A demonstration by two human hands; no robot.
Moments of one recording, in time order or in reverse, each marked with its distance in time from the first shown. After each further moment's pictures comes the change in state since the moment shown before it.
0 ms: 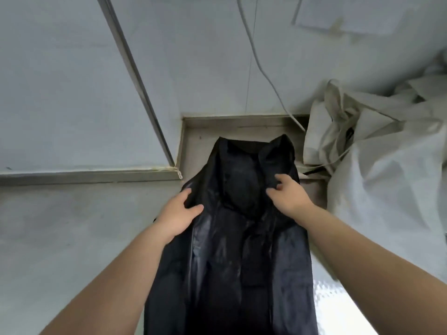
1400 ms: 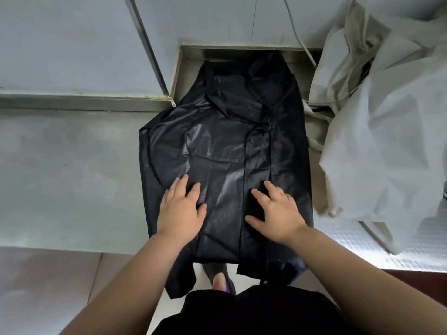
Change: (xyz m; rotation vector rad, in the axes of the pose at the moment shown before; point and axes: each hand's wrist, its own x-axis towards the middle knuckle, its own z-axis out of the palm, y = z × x) left_hand -0.104 -0.072 0.096 0.774 0.175 0.112; right_hand -0.101 0.112 0.060 -0.733 -0.280 -0.299
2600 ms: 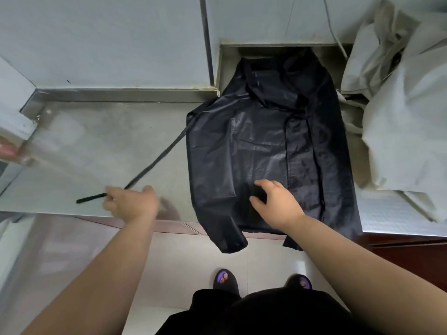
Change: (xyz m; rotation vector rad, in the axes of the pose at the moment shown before) left_hand -0.035 -0.162 -0.034 -0.826 0.598 -0.937; right_hand -0.026 -0.118 0.031 0.422 0.133 0.070
